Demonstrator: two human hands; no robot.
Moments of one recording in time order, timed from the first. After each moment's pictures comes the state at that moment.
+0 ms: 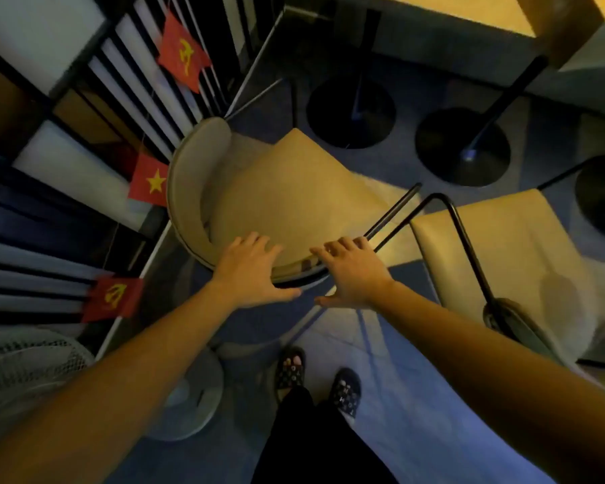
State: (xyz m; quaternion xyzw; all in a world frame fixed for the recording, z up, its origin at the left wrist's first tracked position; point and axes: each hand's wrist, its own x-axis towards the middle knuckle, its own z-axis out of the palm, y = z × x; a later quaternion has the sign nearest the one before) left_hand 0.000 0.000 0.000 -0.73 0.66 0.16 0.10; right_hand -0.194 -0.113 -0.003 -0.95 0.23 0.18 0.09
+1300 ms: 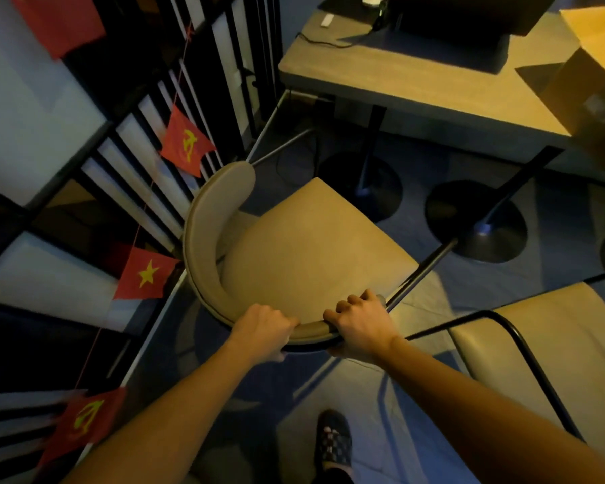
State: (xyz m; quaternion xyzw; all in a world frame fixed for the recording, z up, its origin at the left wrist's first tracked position) left_hand 0.119 -0.159 -0.070 -0.62 0.74 0.14 0.22; right_hand -0.061 -0.258 -0.066 -0.95 0.23 0.21 0.04
